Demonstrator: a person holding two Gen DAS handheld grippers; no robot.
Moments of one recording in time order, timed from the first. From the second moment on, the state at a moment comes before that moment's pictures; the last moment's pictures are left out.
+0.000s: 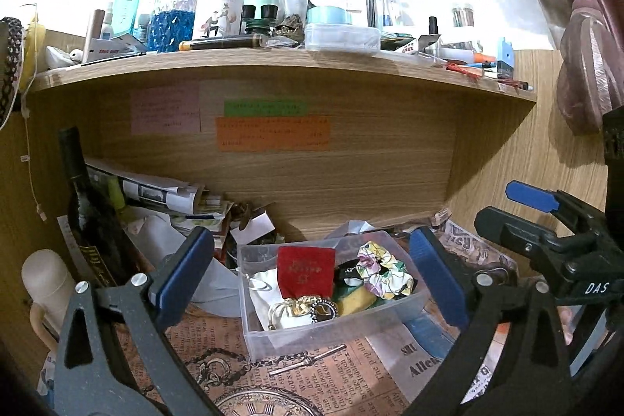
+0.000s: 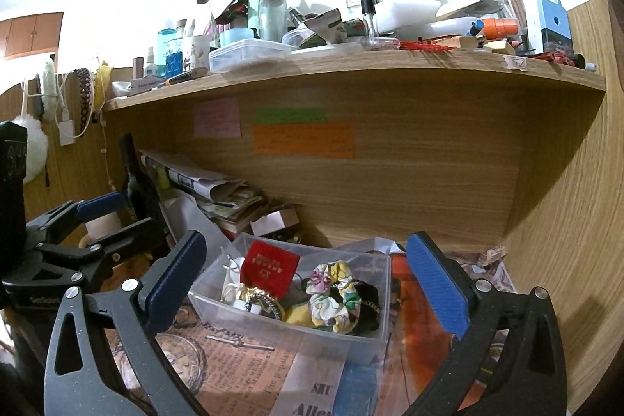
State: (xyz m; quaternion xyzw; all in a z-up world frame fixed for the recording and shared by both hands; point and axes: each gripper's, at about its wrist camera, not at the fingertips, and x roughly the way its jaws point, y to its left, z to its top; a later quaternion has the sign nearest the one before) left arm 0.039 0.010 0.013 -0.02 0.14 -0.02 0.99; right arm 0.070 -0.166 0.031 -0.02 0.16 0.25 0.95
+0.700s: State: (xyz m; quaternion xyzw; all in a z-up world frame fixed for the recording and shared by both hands) left arm 0.036 0.006 0.014 -0.02 0.13 -0.01 0.99; right arm 0.066 -0.164 0.032 -0.02 0.16 0.26 0.95
